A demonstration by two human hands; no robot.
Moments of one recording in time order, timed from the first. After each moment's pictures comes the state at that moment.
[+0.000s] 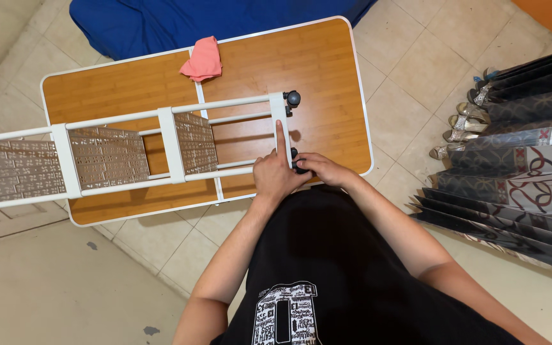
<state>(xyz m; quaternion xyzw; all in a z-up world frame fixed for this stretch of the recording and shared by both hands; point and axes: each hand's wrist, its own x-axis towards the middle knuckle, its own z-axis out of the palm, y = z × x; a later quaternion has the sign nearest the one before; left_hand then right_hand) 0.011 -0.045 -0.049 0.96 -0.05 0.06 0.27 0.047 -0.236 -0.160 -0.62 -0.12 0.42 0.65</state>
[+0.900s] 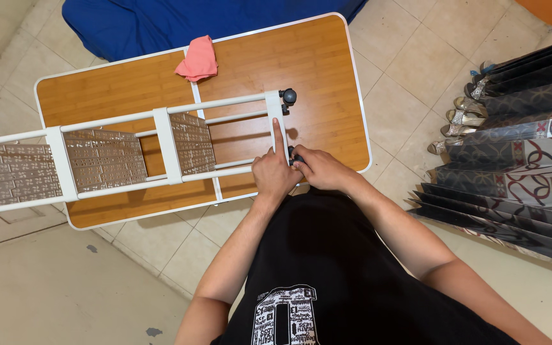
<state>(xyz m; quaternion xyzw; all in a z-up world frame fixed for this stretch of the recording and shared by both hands) 0.008 -0.053 -0.061 0.96 -0.03 0.10 0.24 0.037 -0.209 -0.034 -0.86 -0.21 0.27 0.38</state>
